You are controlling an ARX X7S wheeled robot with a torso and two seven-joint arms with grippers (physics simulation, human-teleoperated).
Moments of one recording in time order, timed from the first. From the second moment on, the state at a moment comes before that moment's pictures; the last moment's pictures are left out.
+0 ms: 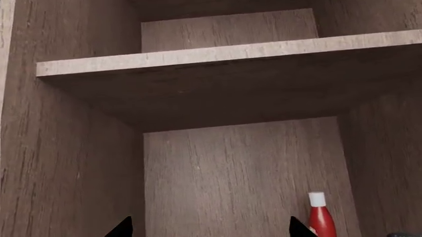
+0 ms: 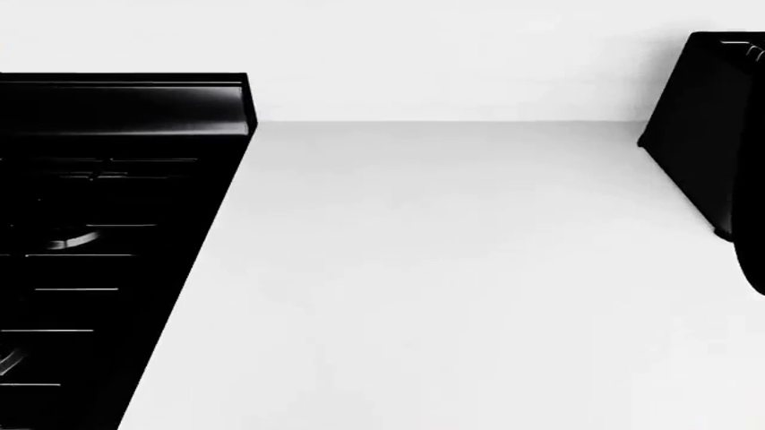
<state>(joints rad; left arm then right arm) -2.36 0.00 0.49 -0.71 -0.72 -0.93 -0.48 2.02 0.13 -0.36 0.47 0.17 0.95 0.04</state>
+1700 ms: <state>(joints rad) -2.36 0.00 0.36 -0.82 -0.59 -1.19 -0.50 2.02 0.14 -0.38 0.39 0.13 1.01 0.06</state>
